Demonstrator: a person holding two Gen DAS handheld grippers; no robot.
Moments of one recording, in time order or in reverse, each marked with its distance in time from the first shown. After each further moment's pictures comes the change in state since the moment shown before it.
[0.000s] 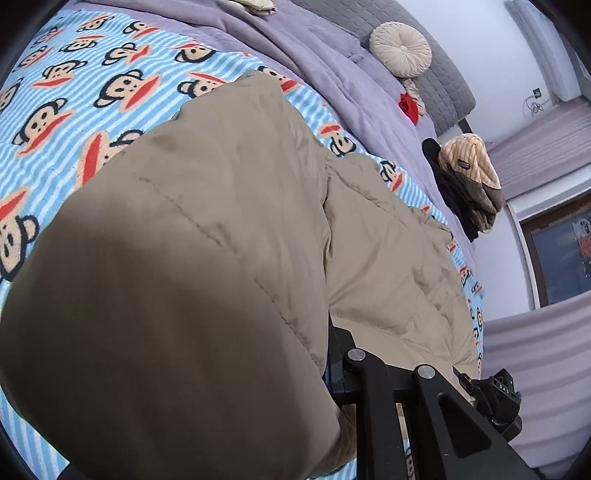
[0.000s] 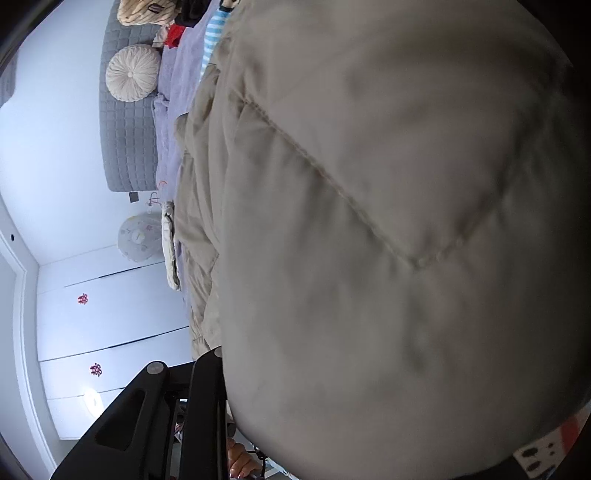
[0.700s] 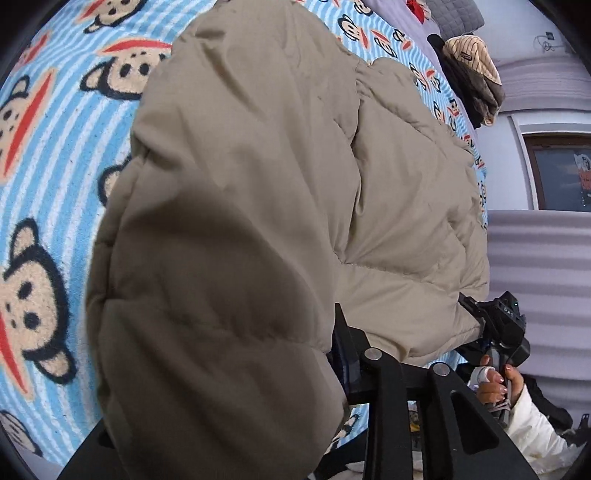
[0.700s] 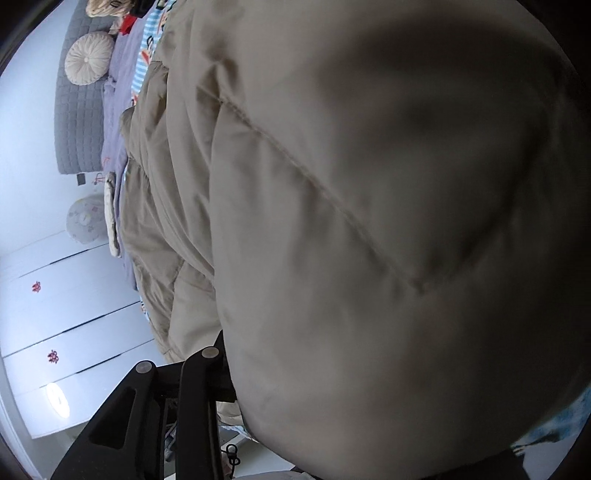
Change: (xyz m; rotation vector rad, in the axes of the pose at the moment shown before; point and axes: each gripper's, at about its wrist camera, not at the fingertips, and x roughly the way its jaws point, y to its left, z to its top) left arm -0.080 0.075 -0.178 0.042 0.407 0.024; right arm -0.098 -0.094 -0.133 0.059 0.057 -0.249
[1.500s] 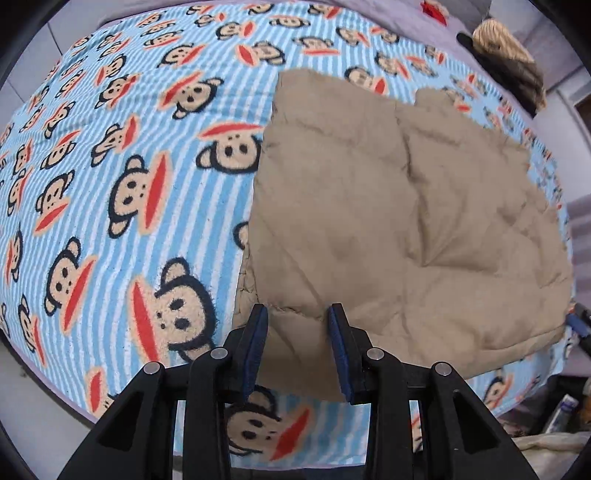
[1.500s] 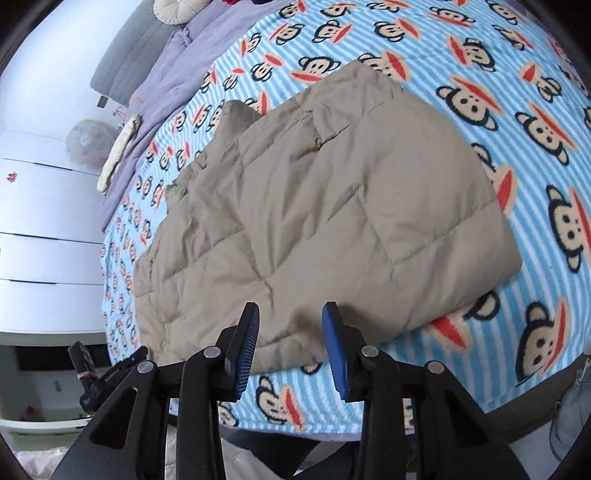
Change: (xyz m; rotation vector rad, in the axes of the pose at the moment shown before) left arm -0.038 -0.007 -0.020 0.092 -0.148 0.455; right arm -0.095 0.078 -0.019 -0.434 -0.126 -0.229
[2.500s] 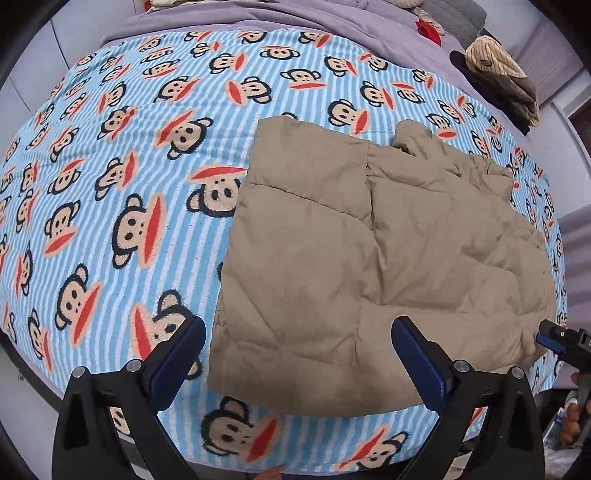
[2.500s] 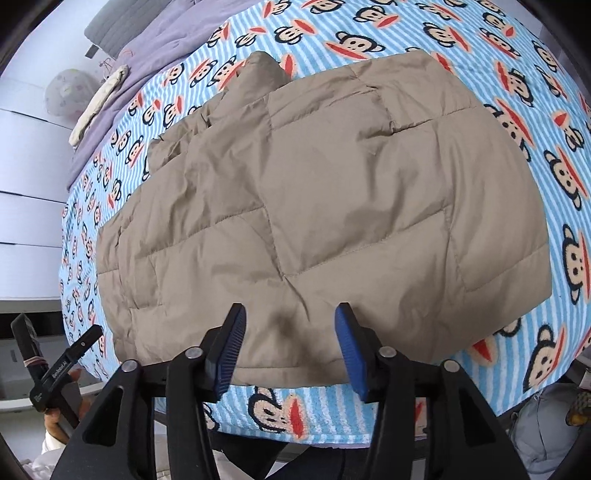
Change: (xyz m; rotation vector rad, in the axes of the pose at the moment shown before) left arm -0.046 -0.020 0.016 -0.037 -0.091 -0.029; right arm 0.046 0.067 -0.018 -0.135 0.094 -0.153
